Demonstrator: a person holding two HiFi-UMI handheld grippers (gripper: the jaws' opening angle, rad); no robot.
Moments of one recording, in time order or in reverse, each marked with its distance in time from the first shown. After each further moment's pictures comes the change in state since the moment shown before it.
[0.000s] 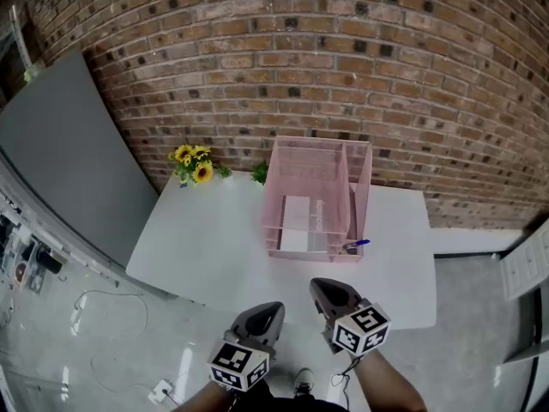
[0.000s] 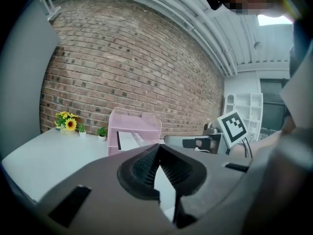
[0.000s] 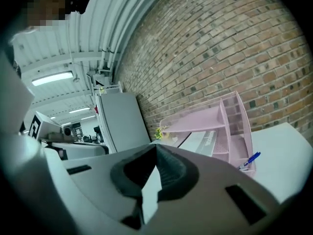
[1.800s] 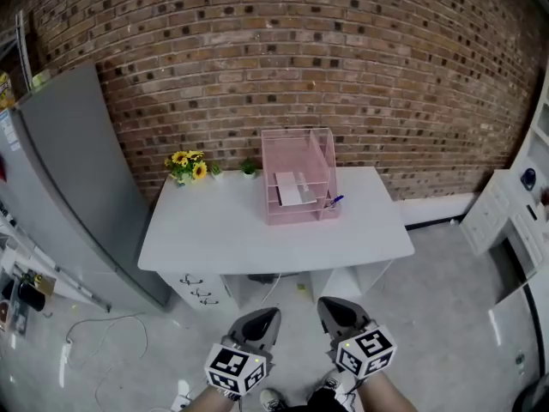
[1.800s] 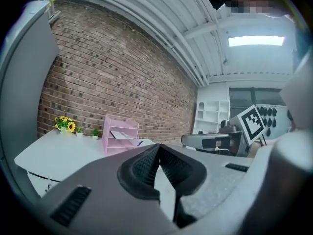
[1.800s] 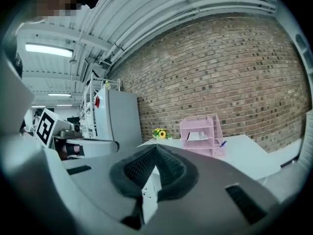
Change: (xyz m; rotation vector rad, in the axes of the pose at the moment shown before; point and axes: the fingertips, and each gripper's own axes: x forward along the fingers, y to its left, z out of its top) left arm -0.264 -0.043 -0.042 0.060 -0.070 -0.242; right arm -0.144 0.272 -0.061 -0.122 -0.069 -0.338
